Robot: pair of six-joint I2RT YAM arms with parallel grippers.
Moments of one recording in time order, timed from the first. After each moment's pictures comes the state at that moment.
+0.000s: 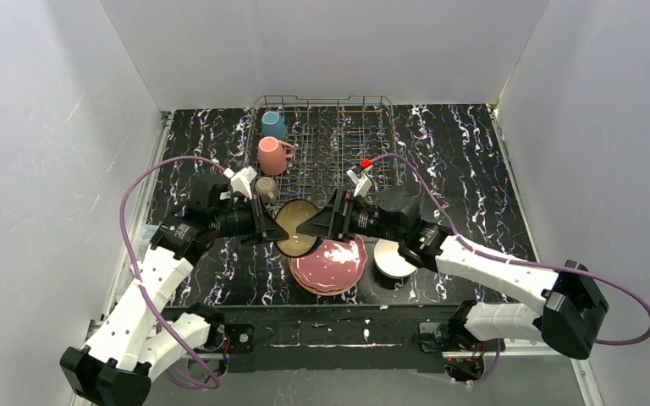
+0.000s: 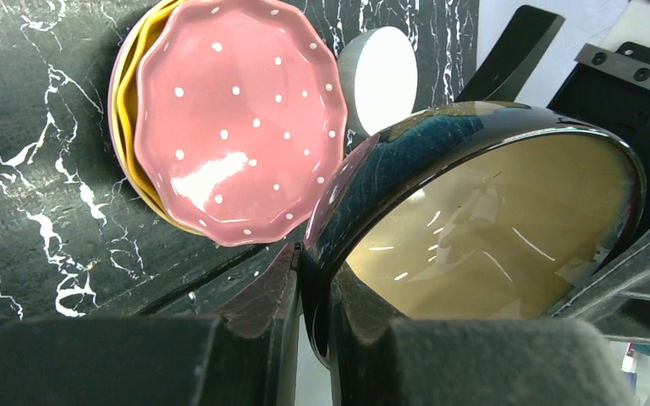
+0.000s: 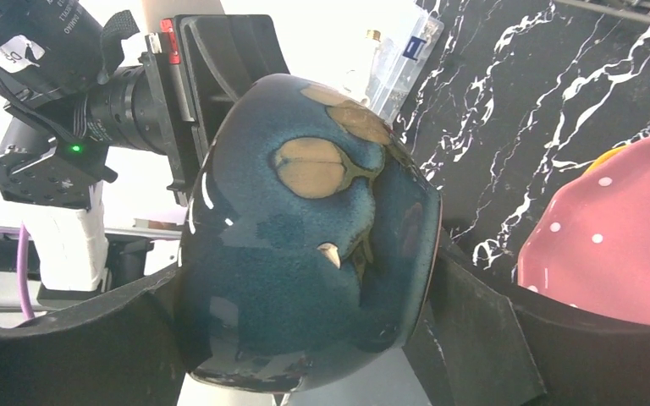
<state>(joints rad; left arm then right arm) -0.40 0.91 0.94 -0.78 0.52 -0.67 0.95 1.19 0.79 0.25 -0.34 1.08</state>
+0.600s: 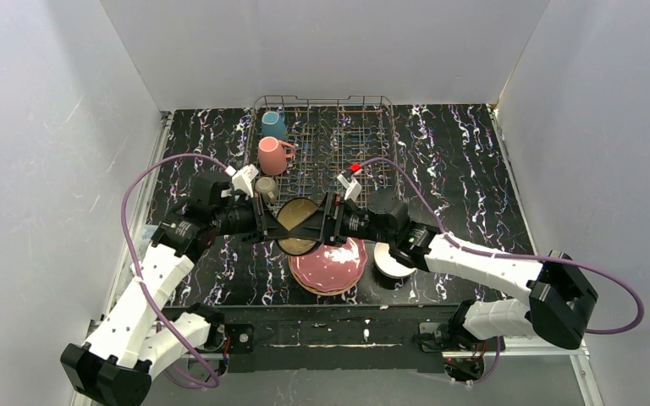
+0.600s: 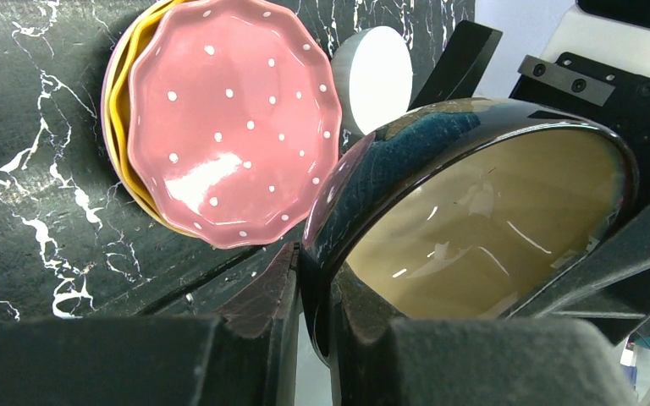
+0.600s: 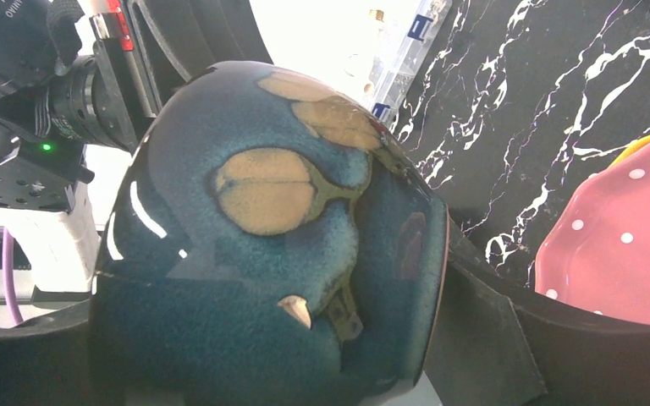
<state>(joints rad) -0.40 0.93 0.96 -0.77 0.53 -0.66 0.98 1.26 0.79 0.31 -0.34 1.12</state>
